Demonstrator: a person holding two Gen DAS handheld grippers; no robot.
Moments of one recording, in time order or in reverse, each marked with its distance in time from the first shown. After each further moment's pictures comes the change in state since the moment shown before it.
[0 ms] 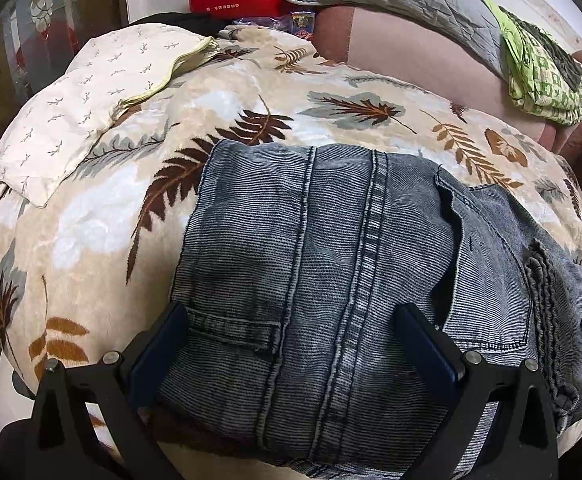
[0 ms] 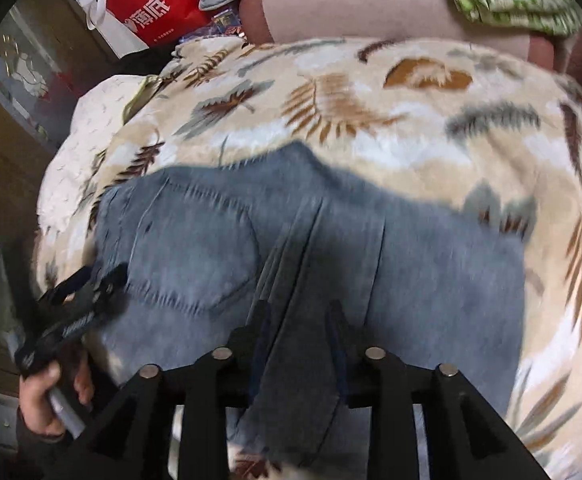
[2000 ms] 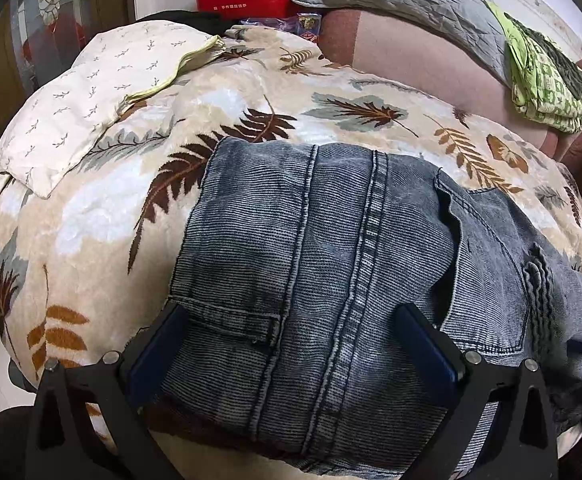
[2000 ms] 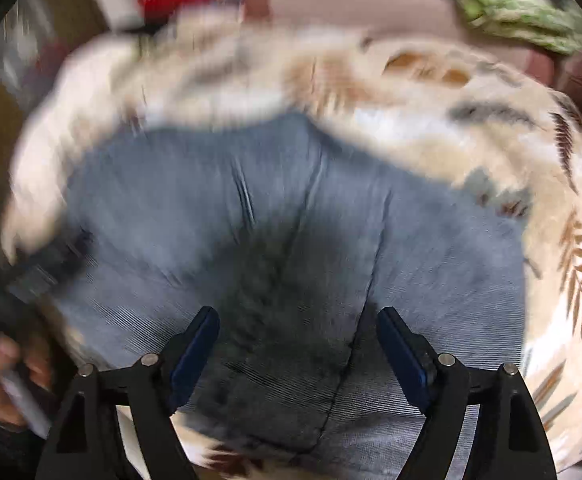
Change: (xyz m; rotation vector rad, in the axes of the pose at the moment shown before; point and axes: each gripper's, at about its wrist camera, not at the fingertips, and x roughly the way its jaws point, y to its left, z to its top) left arm -0.002 0.000 -0.003 -0.027 -0.005 0.000; right arm 0.033 0.024 -0.019 -0.113 0.083 -0.162
